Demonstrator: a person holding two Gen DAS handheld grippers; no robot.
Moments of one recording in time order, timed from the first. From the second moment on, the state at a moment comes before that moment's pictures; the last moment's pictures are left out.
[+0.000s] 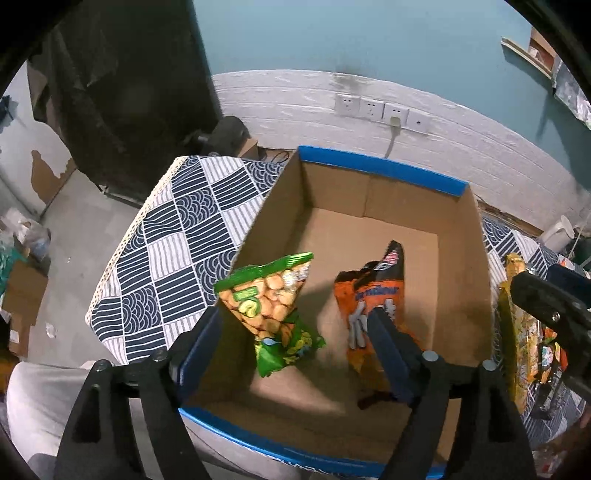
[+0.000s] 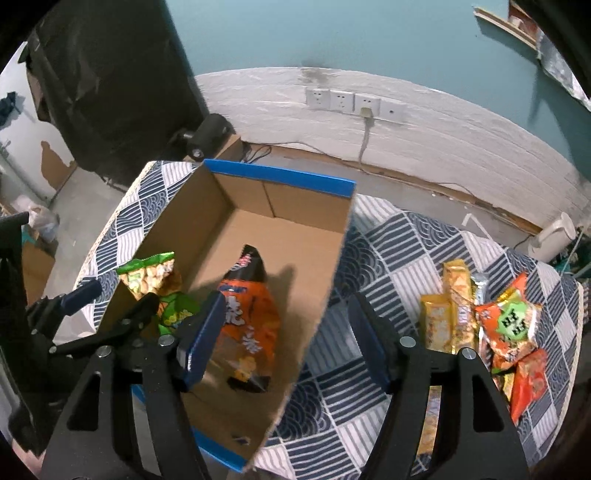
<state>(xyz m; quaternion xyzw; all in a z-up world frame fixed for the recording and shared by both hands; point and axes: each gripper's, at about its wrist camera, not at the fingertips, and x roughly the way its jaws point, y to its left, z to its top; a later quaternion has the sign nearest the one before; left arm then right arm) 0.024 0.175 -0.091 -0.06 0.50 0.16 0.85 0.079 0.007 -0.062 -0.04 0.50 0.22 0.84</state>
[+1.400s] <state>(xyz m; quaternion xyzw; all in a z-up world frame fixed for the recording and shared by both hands) 0.043 -0.048 -0.125 0.02 0.56 0.01 0.83 0.028 -0.275 -0.125 0.03 0.54 -0.01 0.84</state>
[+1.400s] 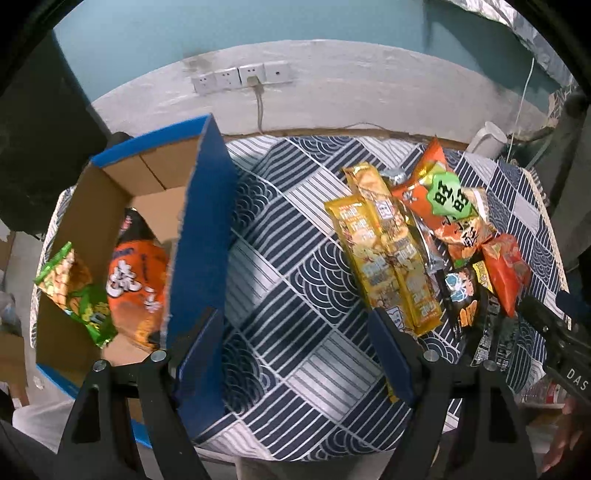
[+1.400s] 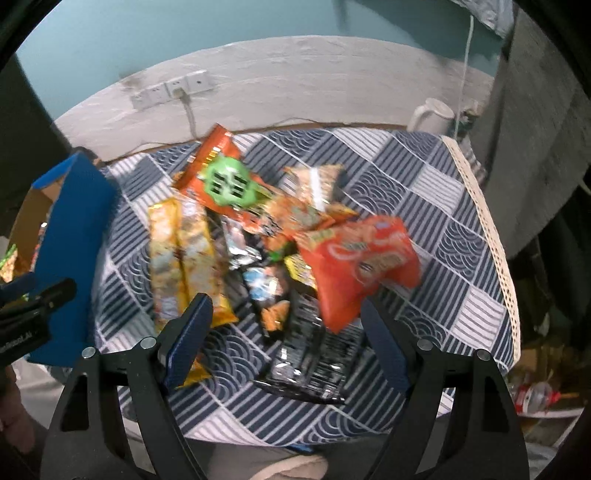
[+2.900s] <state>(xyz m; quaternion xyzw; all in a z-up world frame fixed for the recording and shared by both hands) 0.054 -0.100 -0.214 0.02 0.61 -0.02 0.79 0.042 -0.285 -0.223 0.05 0.61 -0.04 0.79</state>
